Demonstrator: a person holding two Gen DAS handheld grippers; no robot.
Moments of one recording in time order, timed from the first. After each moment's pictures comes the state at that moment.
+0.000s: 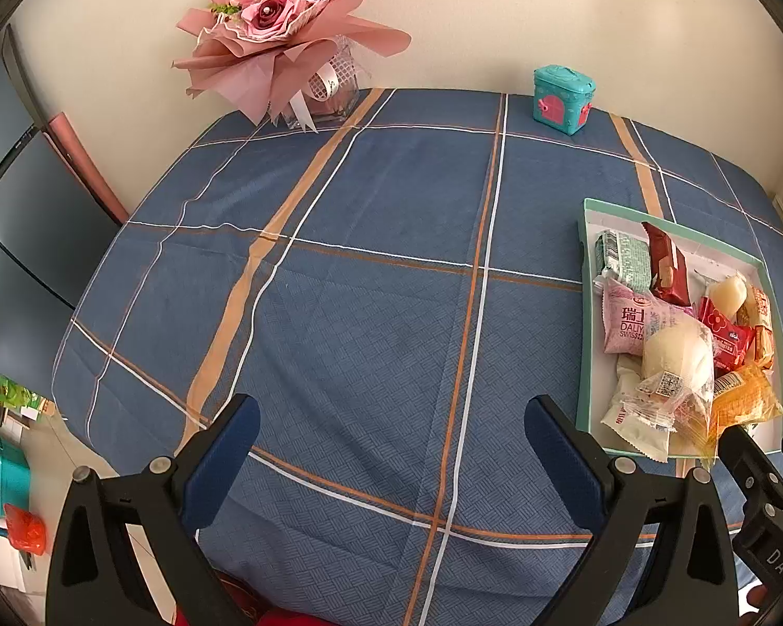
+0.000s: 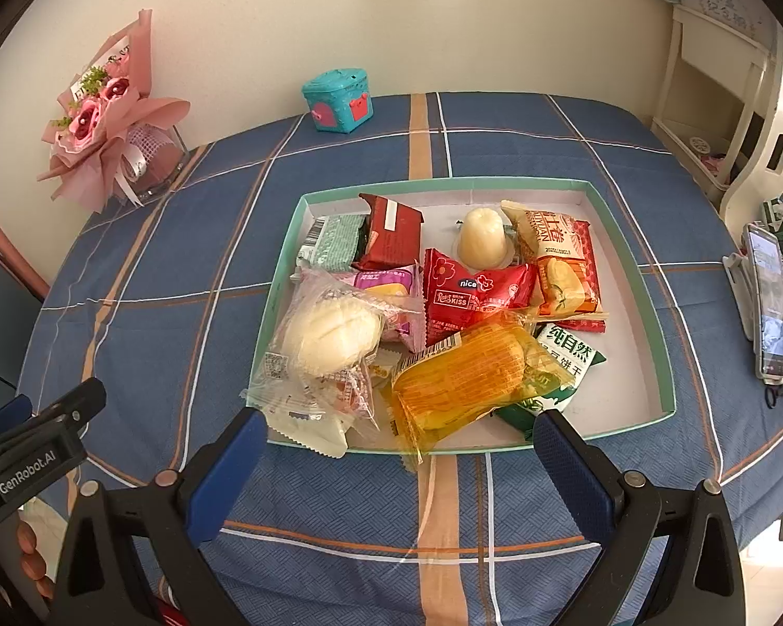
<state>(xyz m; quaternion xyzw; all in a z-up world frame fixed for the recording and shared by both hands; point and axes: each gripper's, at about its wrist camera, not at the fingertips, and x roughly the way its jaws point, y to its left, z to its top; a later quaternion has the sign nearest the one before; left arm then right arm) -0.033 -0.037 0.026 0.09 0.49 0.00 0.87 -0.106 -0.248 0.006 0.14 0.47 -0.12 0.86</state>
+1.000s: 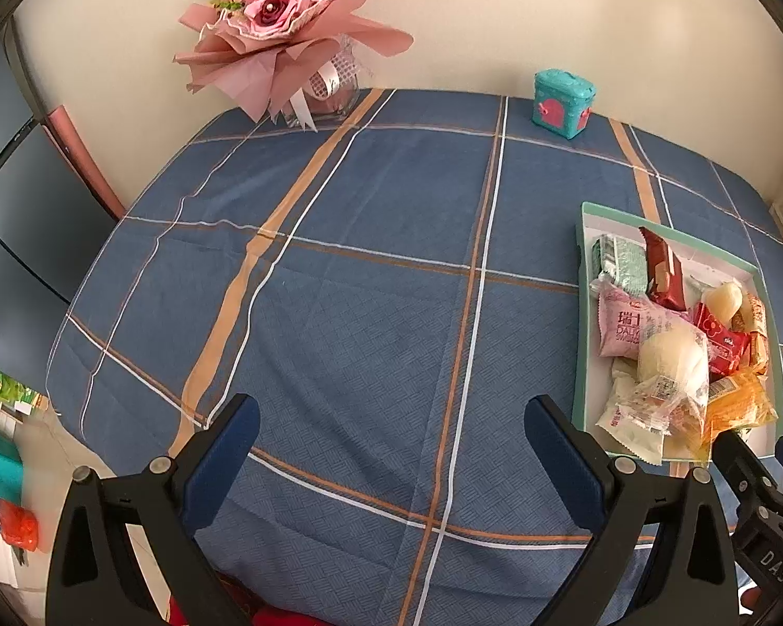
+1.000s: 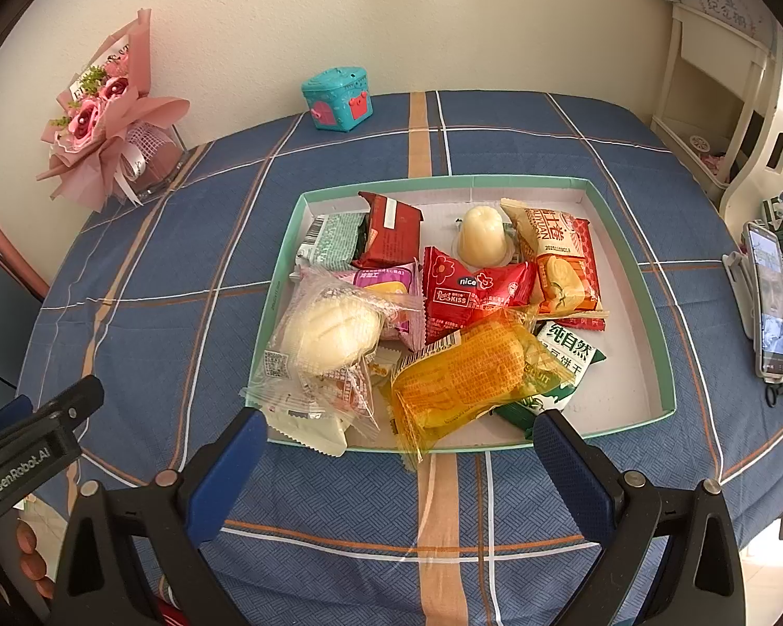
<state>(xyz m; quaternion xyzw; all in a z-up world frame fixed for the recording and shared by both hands) -0.036 -0.038 0.027 0.08 0.49 0.00 0.87 -0.106 -0.248 0.005 0.14 0.47 -0.12 0.86</state>
